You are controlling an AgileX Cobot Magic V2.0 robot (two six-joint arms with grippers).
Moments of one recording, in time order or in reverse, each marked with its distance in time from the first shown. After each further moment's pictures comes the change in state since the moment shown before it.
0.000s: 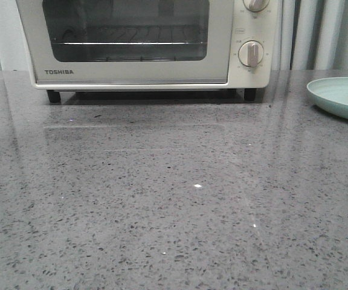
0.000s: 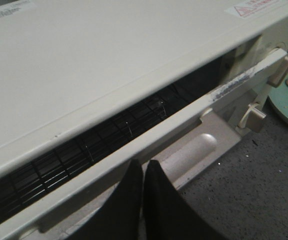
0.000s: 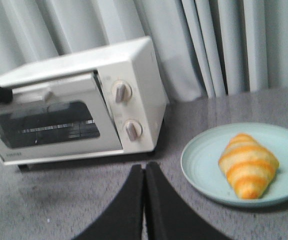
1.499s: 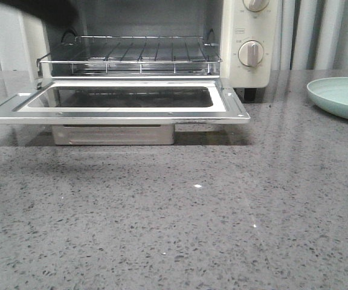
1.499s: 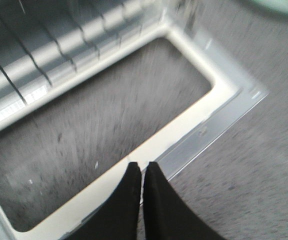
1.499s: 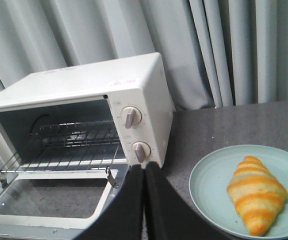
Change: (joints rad) left arm -0.008 -0.314 0.320 -0.068 0.195 -0.002; right arm 0.000 0.297 -0.270 0.000 0.065 -0.017
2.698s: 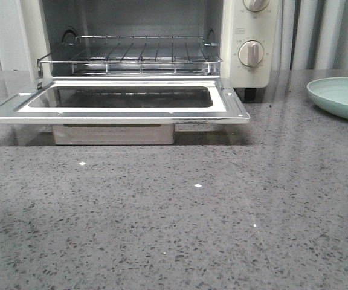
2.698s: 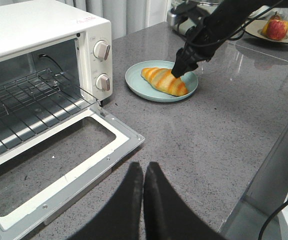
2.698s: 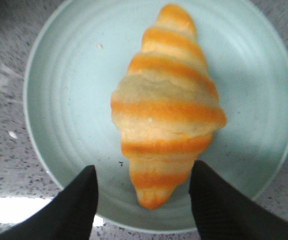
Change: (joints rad) left arm 0.000 -0.594 0.032 -0.078 0.271 -0.052; right arm 0.000 1.066 -0.459 -0.512 0.289 0.169
